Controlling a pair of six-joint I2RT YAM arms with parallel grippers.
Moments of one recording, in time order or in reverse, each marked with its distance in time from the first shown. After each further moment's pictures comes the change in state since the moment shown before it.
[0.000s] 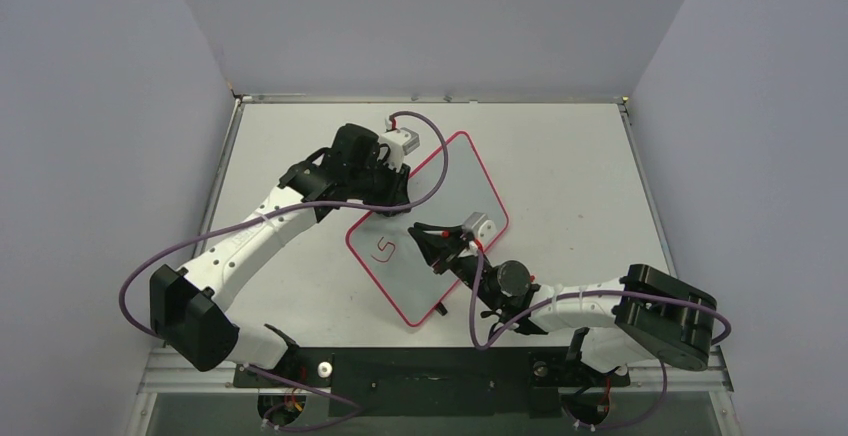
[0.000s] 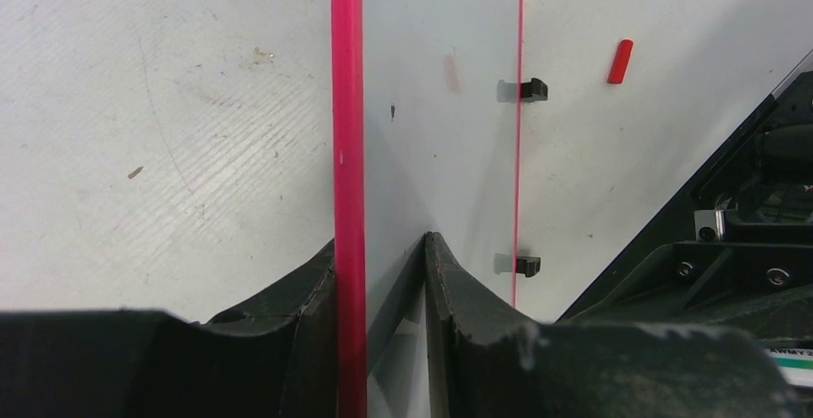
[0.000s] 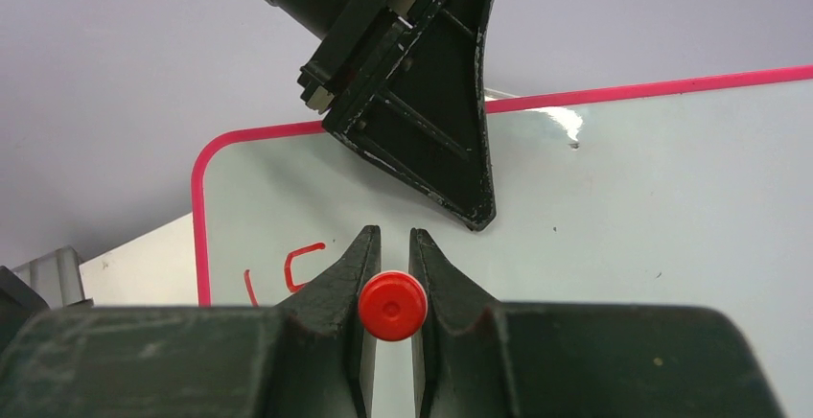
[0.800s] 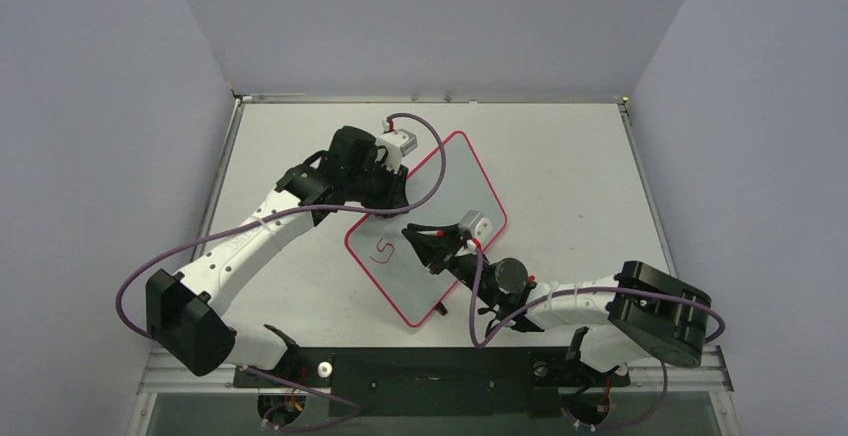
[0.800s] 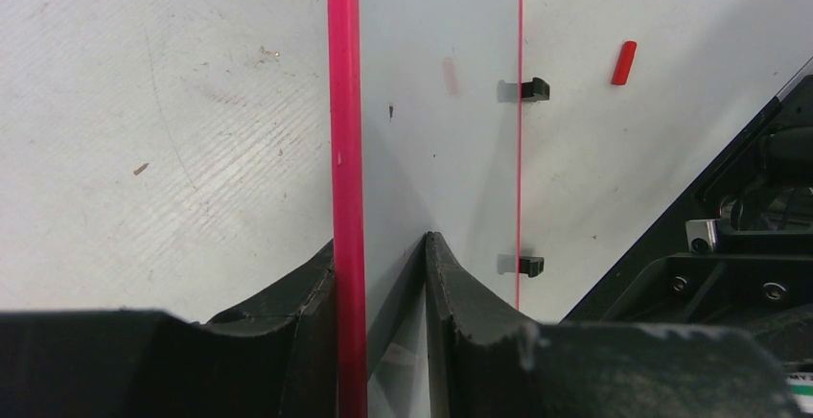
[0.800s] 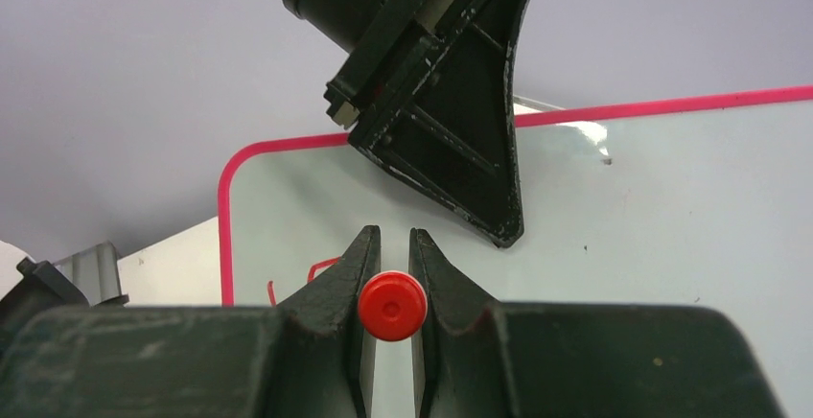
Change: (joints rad) left arm -0.001 -0.025 -0.026 0.017 -0.012 -0.002; right arm -0.015 0.032 0.015 0.026 -0.079 0.030
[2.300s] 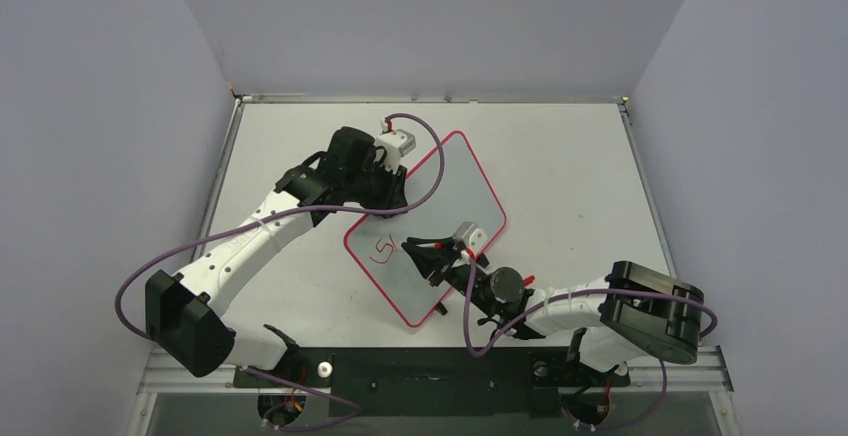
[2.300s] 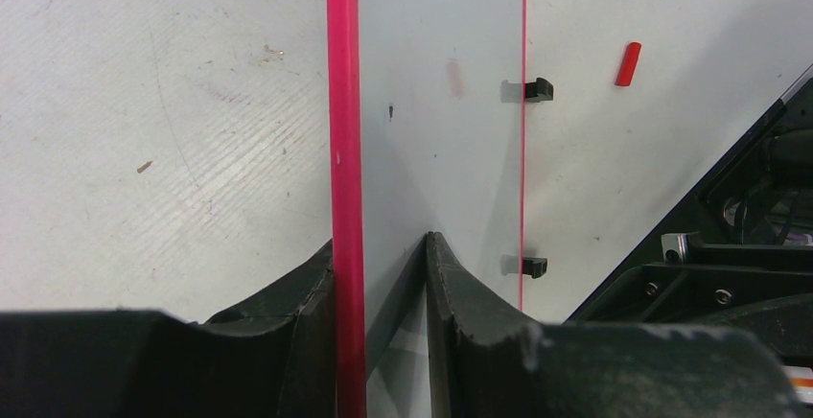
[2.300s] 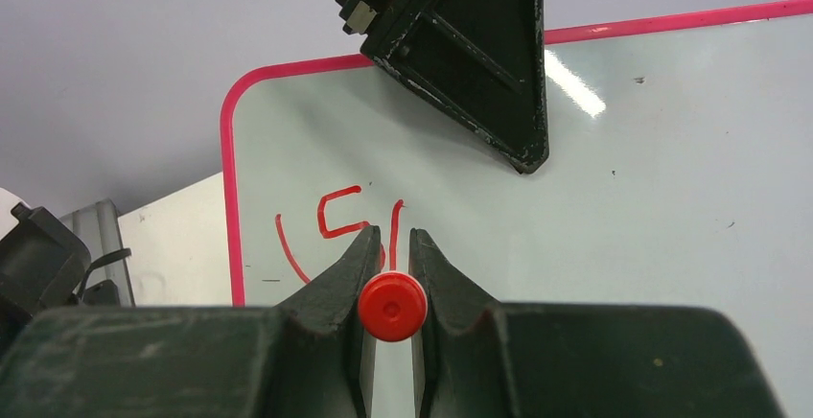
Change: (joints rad) left arm 0.002 -0.006 -0.011 0.007 -0.001 0.000; right arm 0.052 0.032 -0.041 0.005 0.043 0.001
